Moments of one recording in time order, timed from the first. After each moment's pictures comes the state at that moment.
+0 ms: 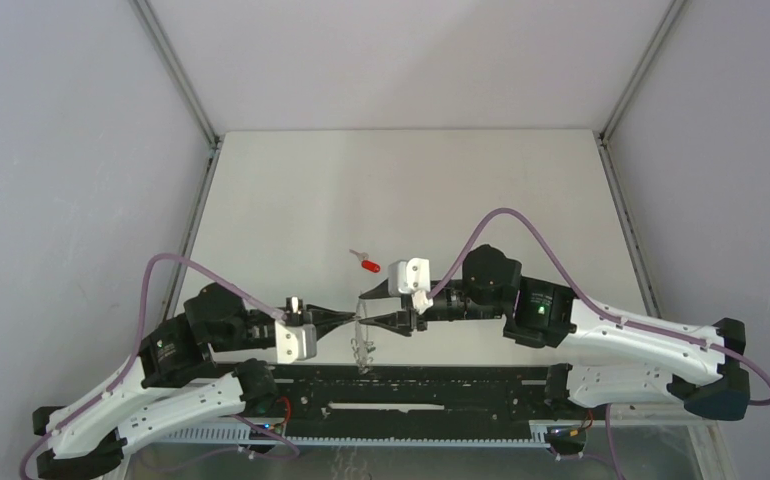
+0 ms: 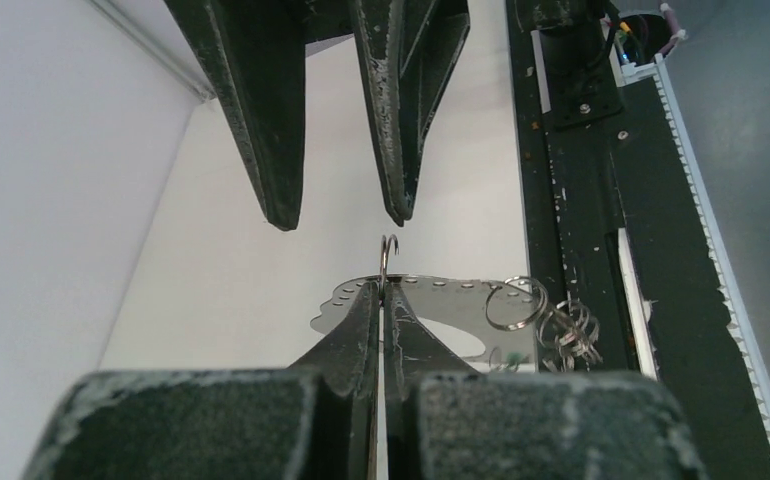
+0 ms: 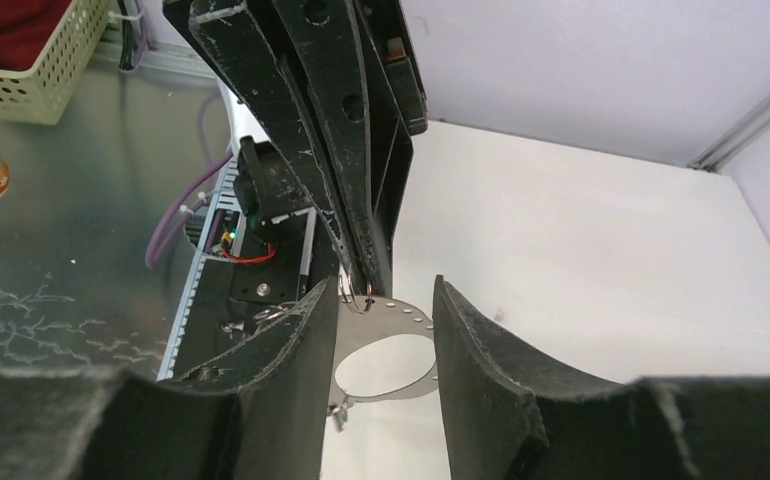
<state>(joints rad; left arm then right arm) -1.06 0.45 0.83 -0.55 0.34 0.54 1.26 1.08 1.06 -0.08 -0.30 -0.24</state>
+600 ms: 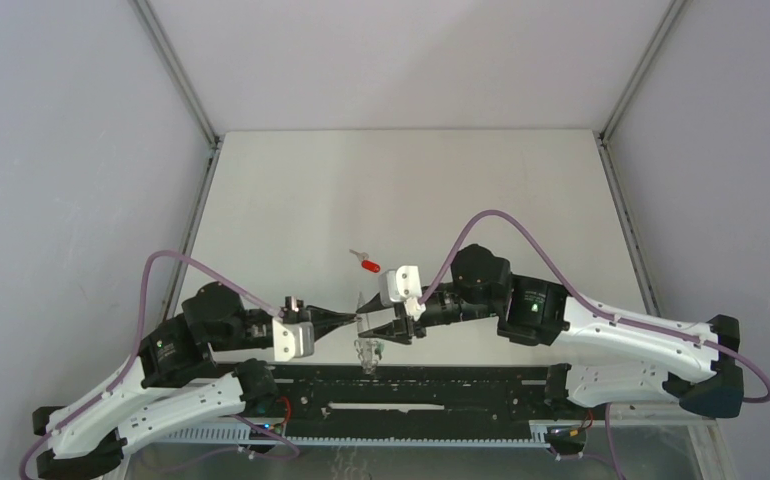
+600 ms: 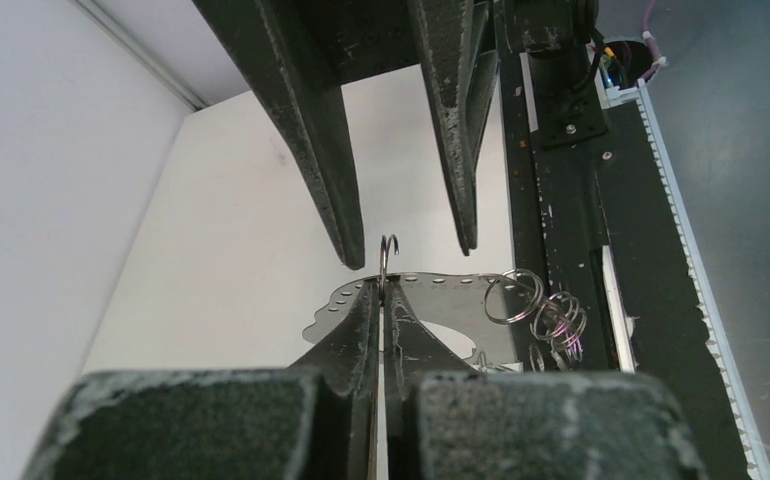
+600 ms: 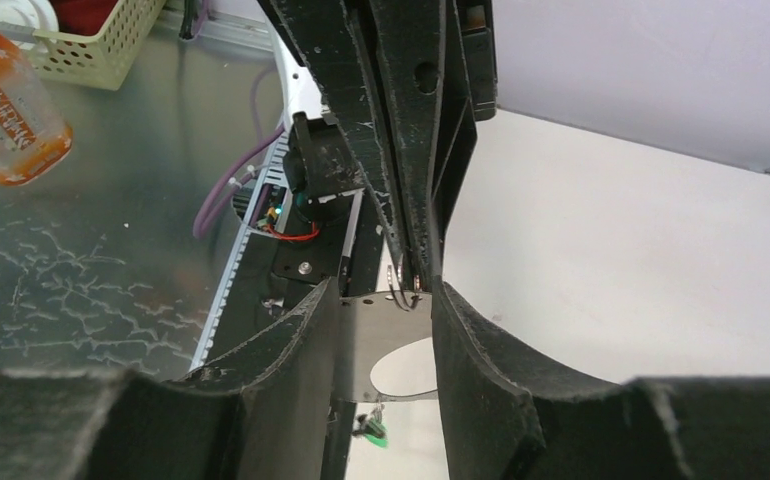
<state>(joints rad) -1.06 0.45 0.84 -0.53 0.36 0.50 1.26 1.11 1.08 -0.14 -0.41 -0.26</state>
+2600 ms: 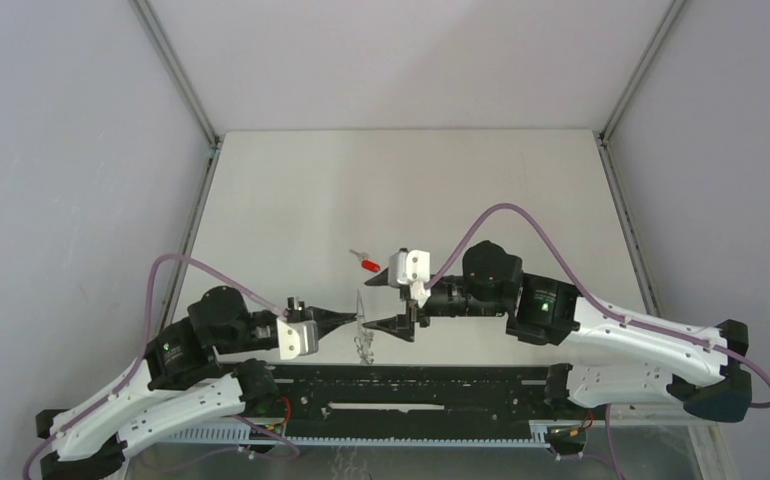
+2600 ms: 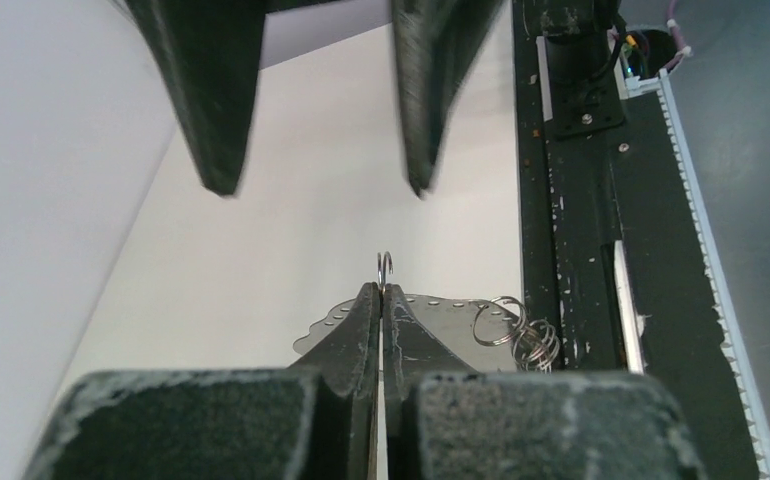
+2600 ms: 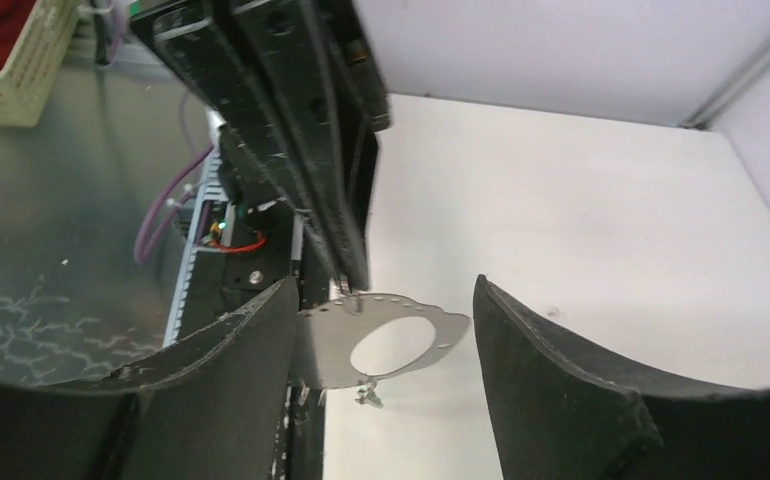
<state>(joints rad) -1.05 0.42 0.77 -0.50 0.33 0.47 1.24 1.09 1.09 -0.15 -0.27 -0.22</state>
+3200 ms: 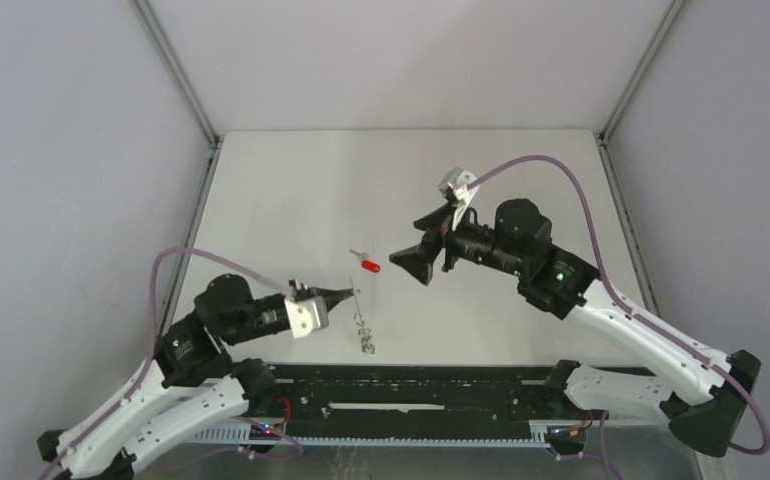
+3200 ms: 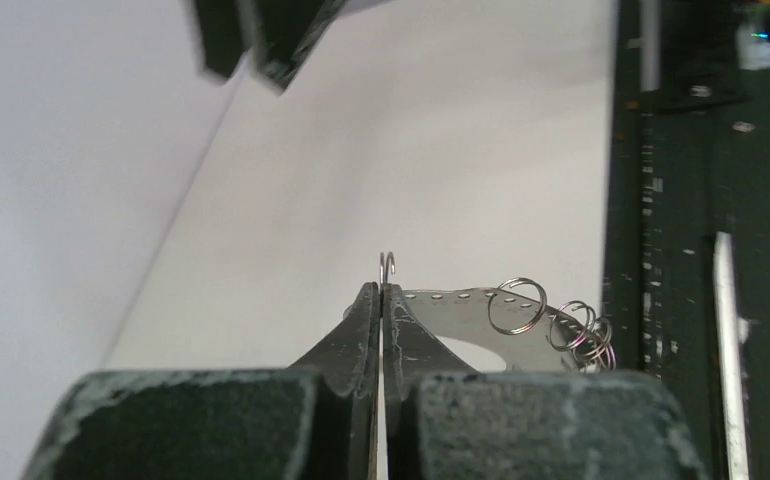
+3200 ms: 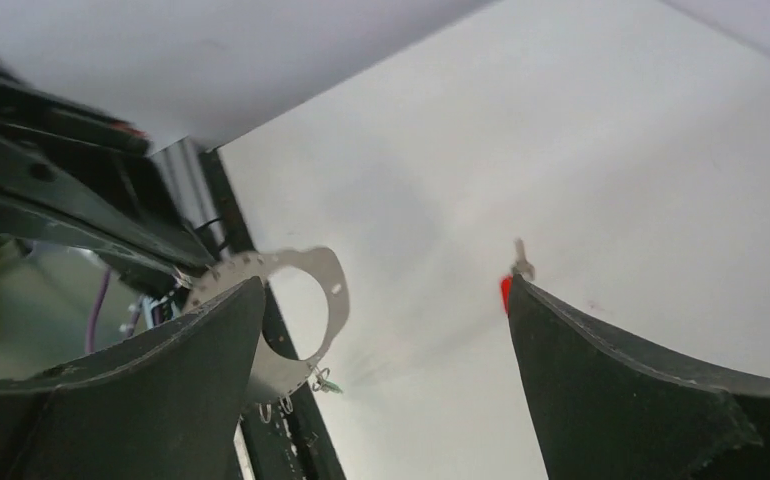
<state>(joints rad) -0.97 0.44 0.74 -0.45 0.30 0.57 0.90 1.02 1.04 -0.12 -0.26 0.13</state>
